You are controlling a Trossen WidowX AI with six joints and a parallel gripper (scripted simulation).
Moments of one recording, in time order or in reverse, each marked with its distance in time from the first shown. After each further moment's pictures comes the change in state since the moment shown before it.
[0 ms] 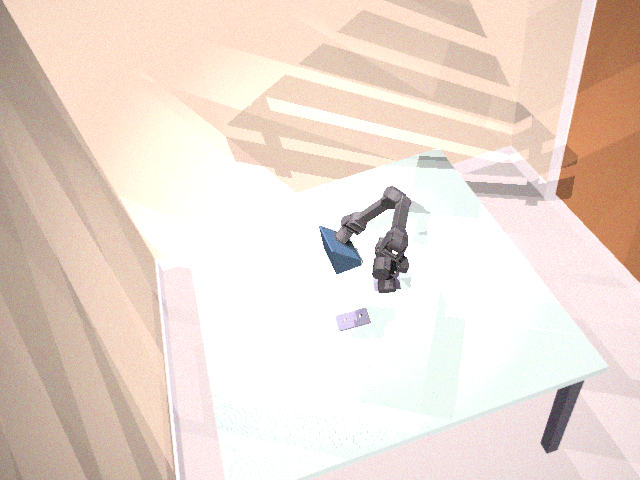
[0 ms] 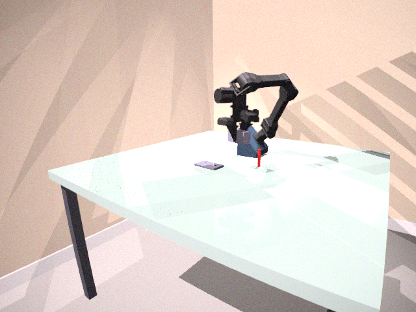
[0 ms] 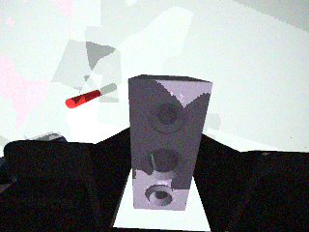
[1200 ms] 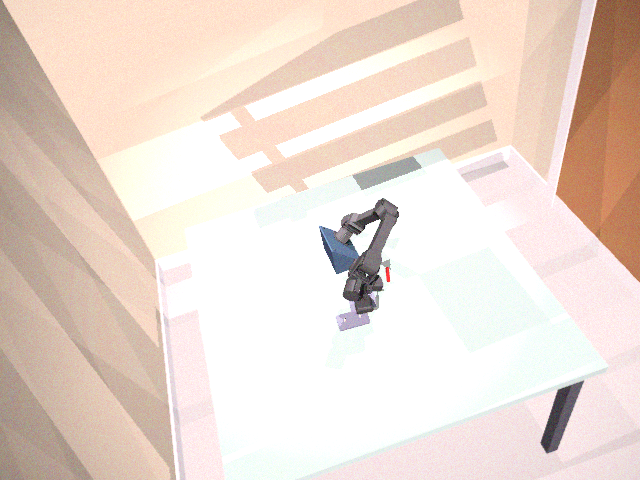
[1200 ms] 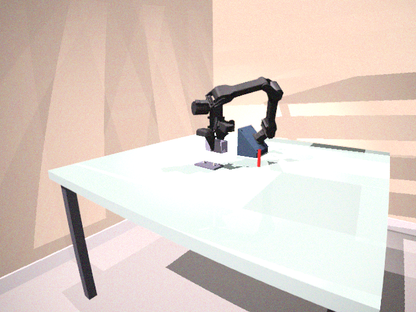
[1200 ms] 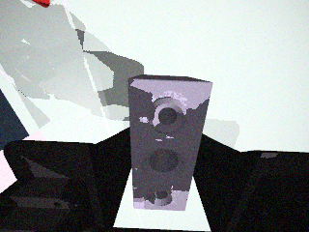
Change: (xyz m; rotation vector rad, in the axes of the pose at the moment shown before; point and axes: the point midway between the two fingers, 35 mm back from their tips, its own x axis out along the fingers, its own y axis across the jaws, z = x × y) arm 0.049 -0.043 -0.097 -0.164 0.005 -0.003
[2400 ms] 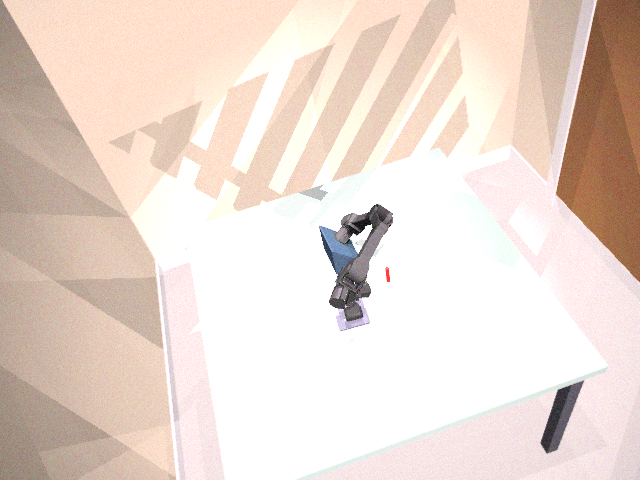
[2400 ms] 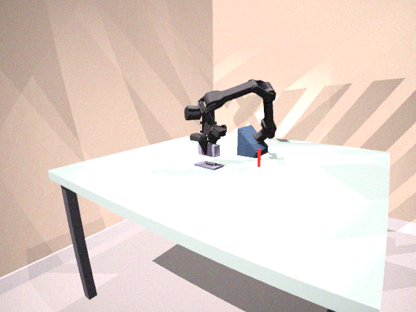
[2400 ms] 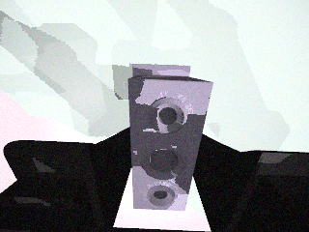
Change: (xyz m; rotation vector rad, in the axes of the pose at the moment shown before) arm 0.025 0.000 -0.046 -0.068 -0.002 0.000
